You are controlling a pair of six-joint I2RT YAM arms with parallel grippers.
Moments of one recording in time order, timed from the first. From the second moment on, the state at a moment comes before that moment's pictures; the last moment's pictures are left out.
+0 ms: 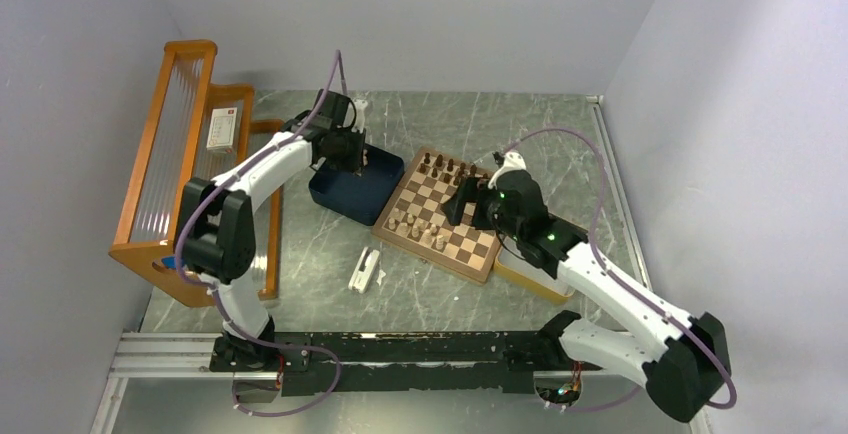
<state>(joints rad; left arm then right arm) -0.38 1.83 1.43 -0.54 0.11 -0.13 0.62 0.96 0.69 -0.23 0.08 0.57</state>
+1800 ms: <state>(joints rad) -0.65 1.53 1.17 -0.32 0.41 0.17 0.41 1.60 0.99 0.11 -0.86 0.71</state>
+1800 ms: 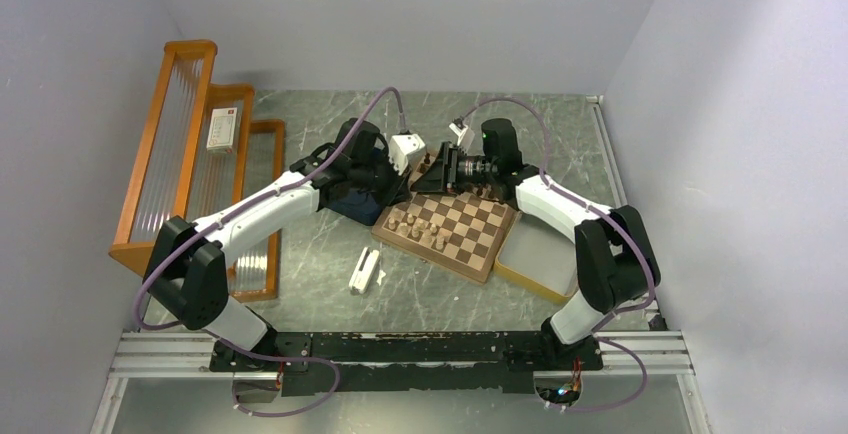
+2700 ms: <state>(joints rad) -0.66 1.53 1.14 -0.30 0.42 0.20 0.41 1.65 0.99 0.10 -0.87 0.74</state>
